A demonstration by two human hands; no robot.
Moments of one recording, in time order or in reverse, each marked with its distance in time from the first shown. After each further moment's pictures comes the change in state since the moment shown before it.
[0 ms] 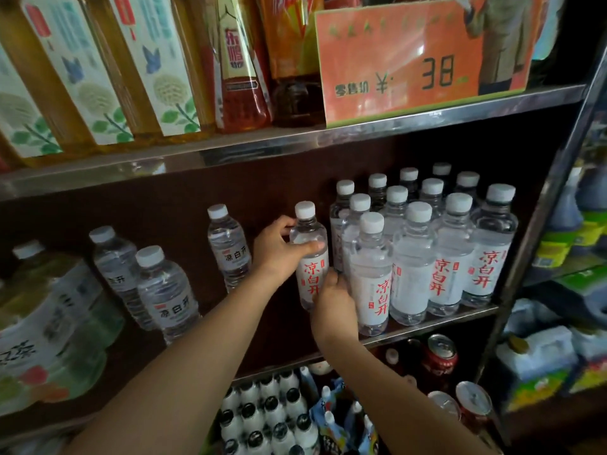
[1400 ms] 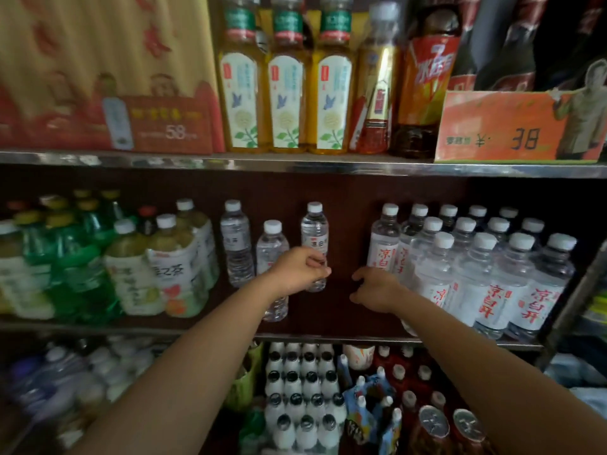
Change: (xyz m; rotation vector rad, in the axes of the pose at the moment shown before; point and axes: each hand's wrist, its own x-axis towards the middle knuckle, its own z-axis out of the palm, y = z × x) left_hand -0.088 -0.022 -0.123 0.087 -0.251 -0.153; right_hand -0.040 -0.074 -0.072 -0.265 -0.450 -0.202
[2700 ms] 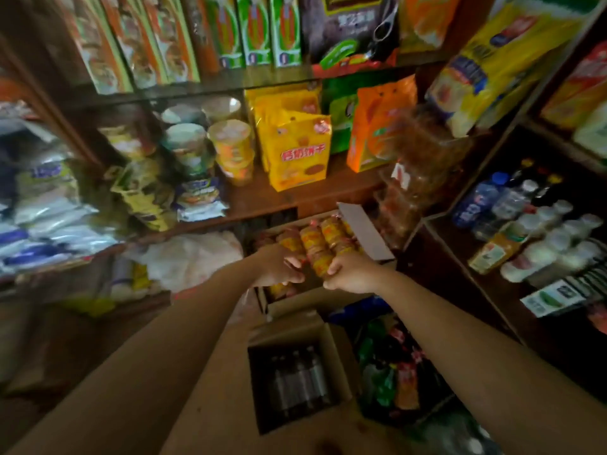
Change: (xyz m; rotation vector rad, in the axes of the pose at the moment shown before) left_hand -0.690 -0.370 -0.159 -0.168 0.436 -1.097; right_hand -0.358 -0.453 0.467 -0.388 -0.988 -0.963
